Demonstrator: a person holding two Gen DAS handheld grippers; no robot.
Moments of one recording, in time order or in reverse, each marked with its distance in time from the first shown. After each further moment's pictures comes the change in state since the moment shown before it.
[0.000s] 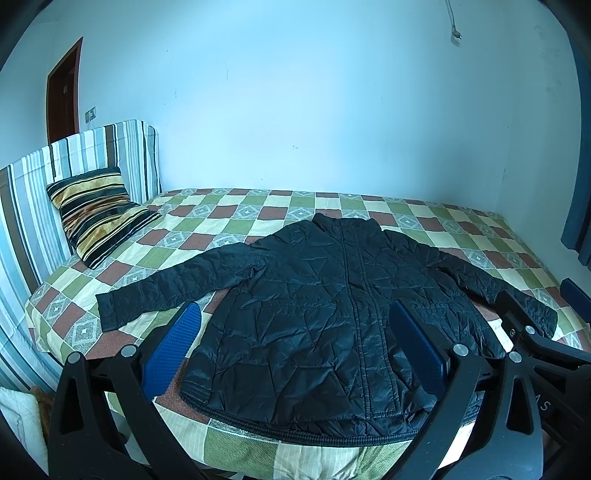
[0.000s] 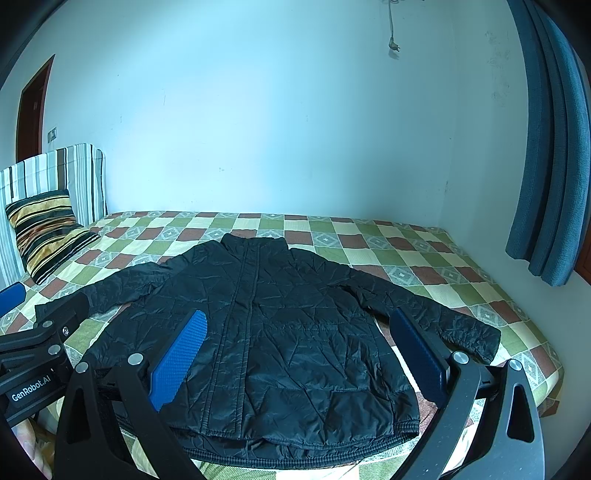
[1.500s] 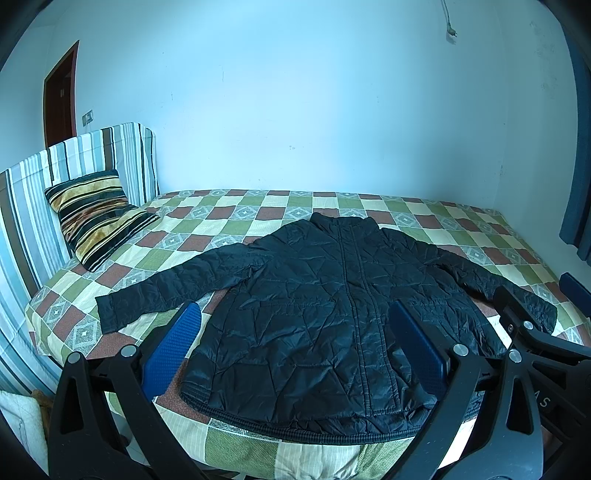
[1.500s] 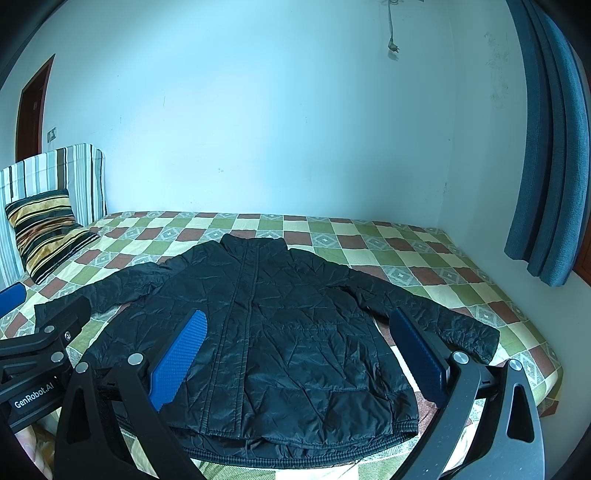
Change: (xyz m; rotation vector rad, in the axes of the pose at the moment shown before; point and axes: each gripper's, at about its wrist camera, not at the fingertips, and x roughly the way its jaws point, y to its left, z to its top) left arm -0.002 -0.001 0.002 0.009 -0.001 -0.002; right arm -0.001 0.000 0.000 -0.001 -0.001 0.001
